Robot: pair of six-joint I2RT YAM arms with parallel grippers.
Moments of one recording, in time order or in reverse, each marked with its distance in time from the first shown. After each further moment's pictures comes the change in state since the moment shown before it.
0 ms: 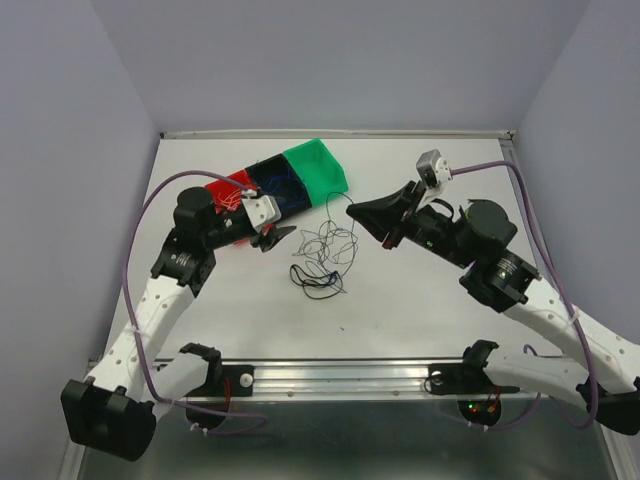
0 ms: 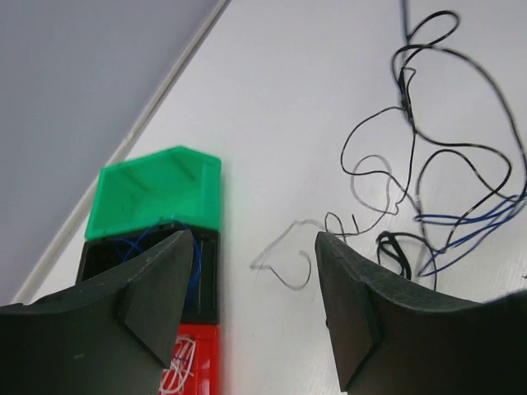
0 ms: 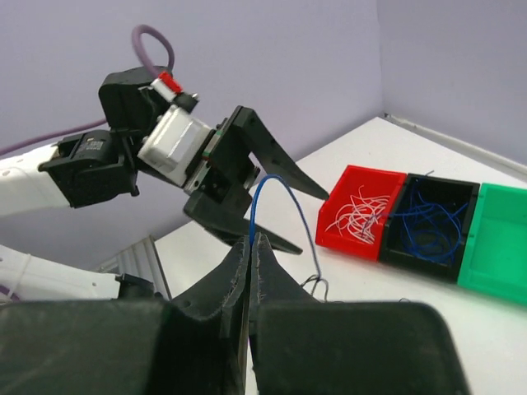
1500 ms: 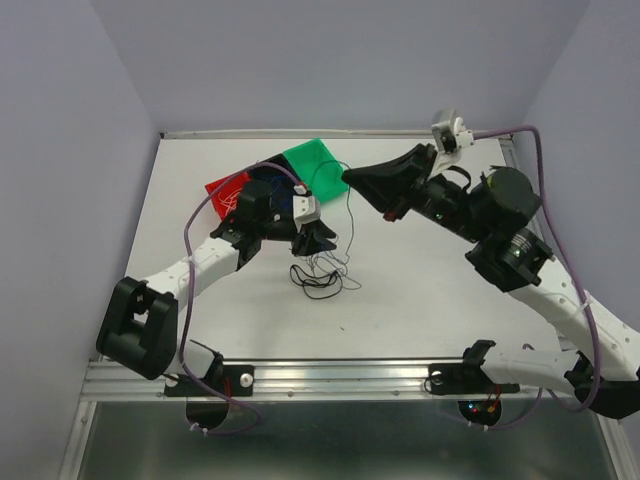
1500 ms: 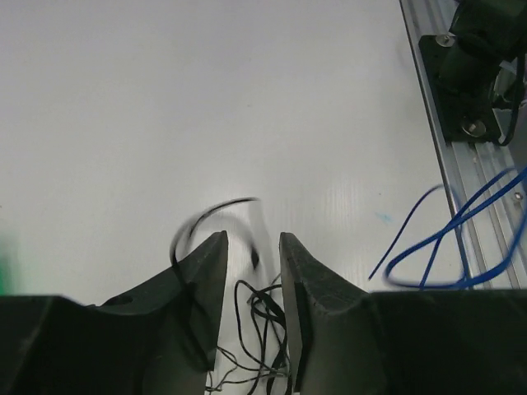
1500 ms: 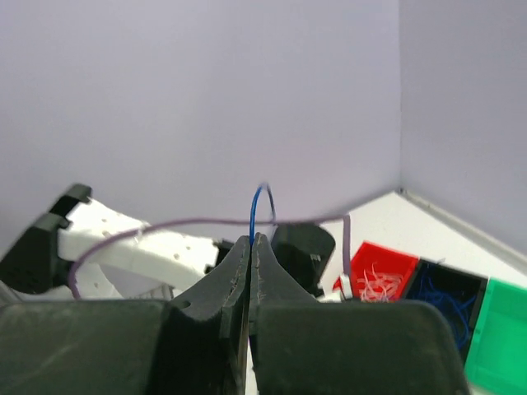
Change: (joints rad) left arm -0.179 0.408 0.004 0.271 0.282 -0.179; right arm 0.000 0.137 0.300 -0.052 -0.065 -0.022
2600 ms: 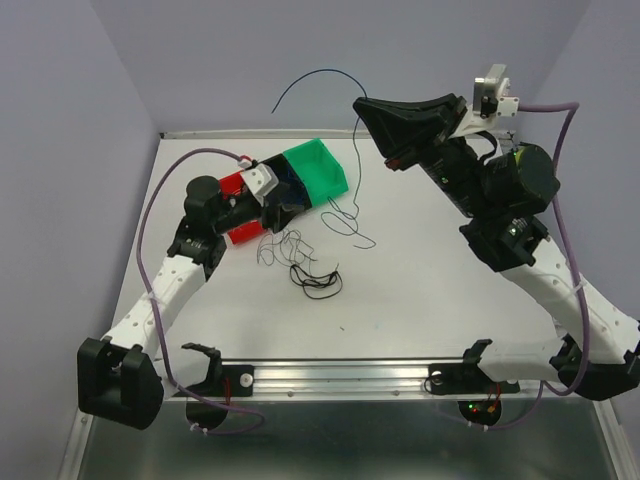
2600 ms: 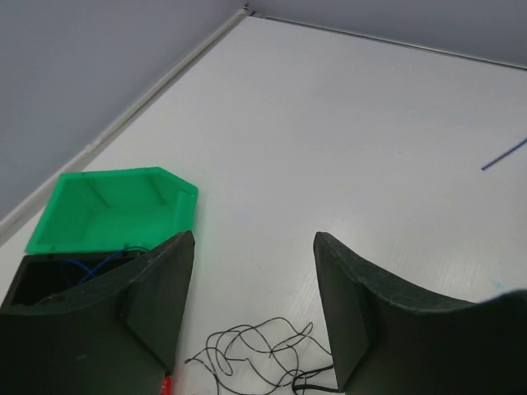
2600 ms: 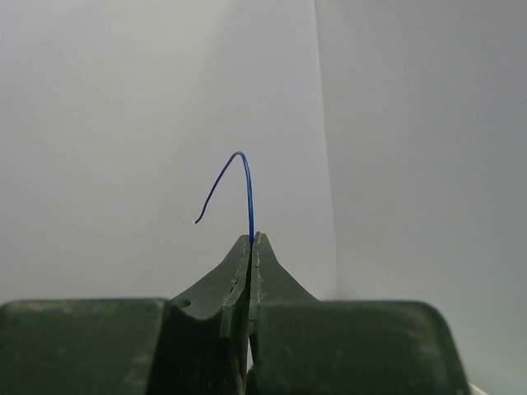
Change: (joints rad) left arm 0.176 -0.241 -0.016 0.041 -0.272 -0.158; right arm 0.000 0.135 0.269 0.193 0.196 -0.093
